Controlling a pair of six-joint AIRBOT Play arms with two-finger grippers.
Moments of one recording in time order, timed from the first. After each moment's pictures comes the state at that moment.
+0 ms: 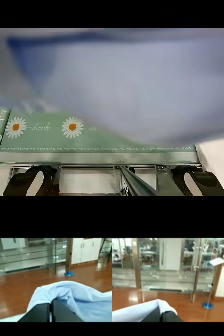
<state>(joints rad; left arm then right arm) 0.14 -0.62 1.88 1.08 -1.34 -1.41 -0.06 -0.58 1.95 -1.41 1.30 1.56</state>
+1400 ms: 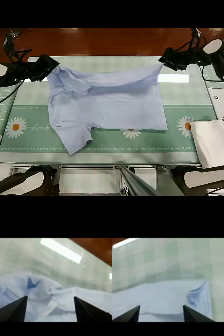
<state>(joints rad) 0.10 -1.25 1.09 0.86 -0.69 -1.51 -0.09 -1.65 1.57 -0.98 0.97 1.55</state>
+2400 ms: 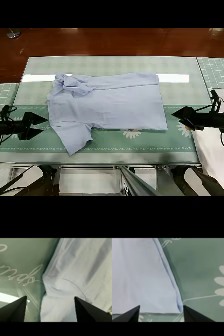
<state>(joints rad) 0.76 -1.13 0.55 0.87 -1.24 -1.27 -0.48 -0.91 0.55 -0.90 1.14 1.30</state>
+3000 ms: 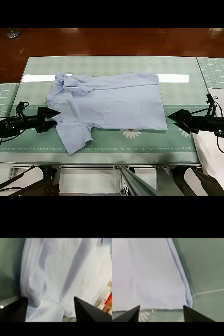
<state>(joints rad) 0.57 -1.24 0.48 0.60 -1.07 -1.16 -0.46 -0.86 0.49 -0.85 1.14 1.32</state>
